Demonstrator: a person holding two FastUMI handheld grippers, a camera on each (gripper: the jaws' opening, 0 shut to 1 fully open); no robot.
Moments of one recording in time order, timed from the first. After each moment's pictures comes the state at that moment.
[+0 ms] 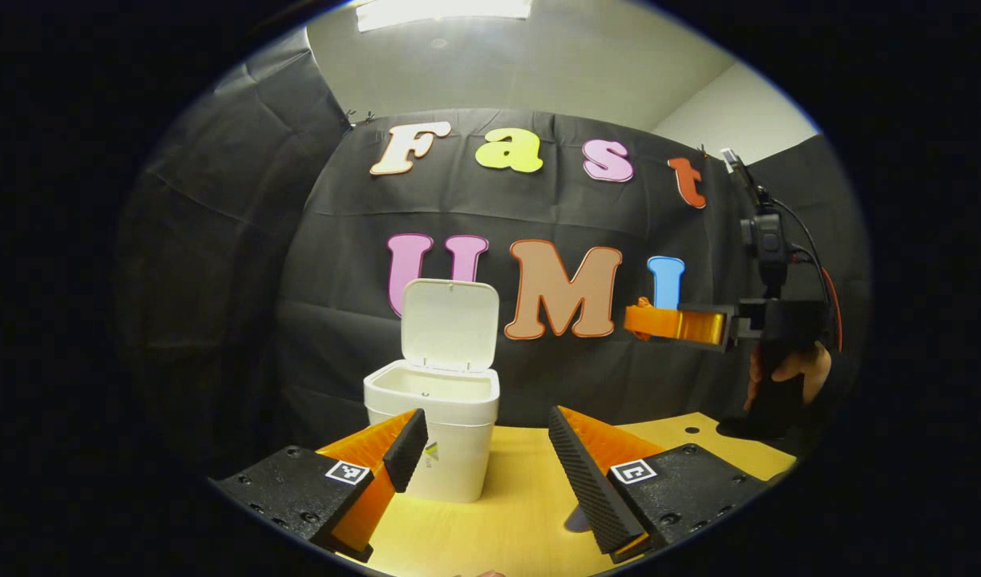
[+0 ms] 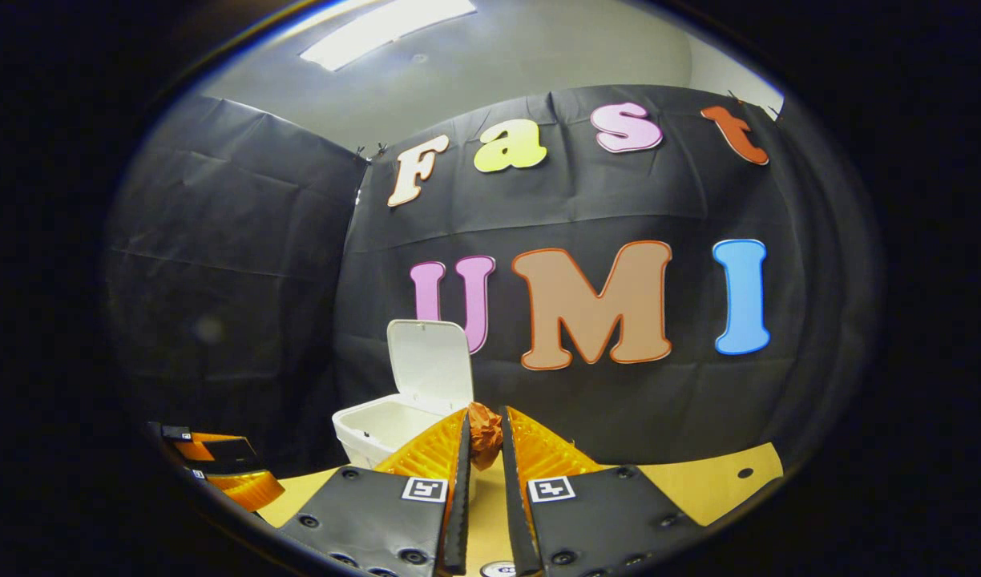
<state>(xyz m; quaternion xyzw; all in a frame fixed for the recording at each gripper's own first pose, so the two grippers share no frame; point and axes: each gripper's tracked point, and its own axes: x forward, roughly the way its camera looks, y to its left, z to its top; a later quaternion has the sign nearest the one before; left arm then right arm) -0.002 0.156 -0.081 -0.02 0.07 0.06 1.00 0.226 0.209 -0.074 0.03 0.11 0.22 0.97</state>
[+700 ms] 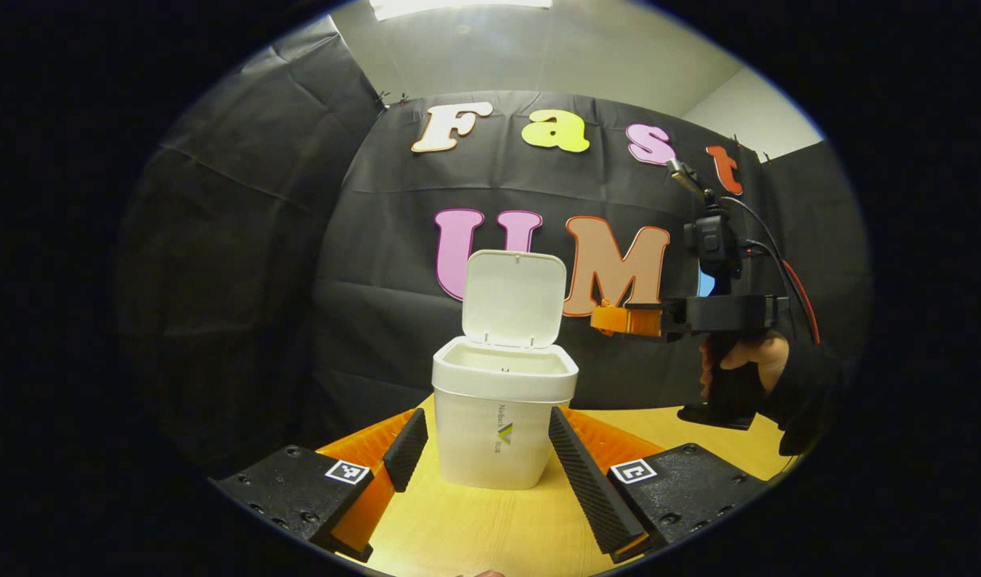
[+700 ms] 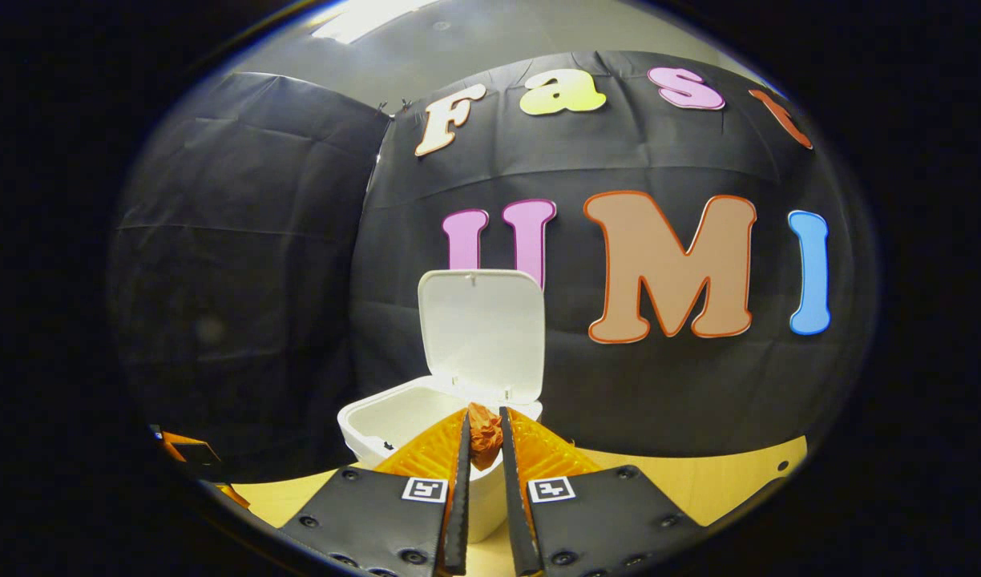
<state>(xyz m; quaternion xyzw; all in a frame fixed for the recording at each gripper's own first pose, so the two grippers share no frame) -0.017 0.244 -0.115 -0.02 0.10 0.11 0.99 0.293 0.336 -0.143 0.01 0.18 0.24 0.95</state>
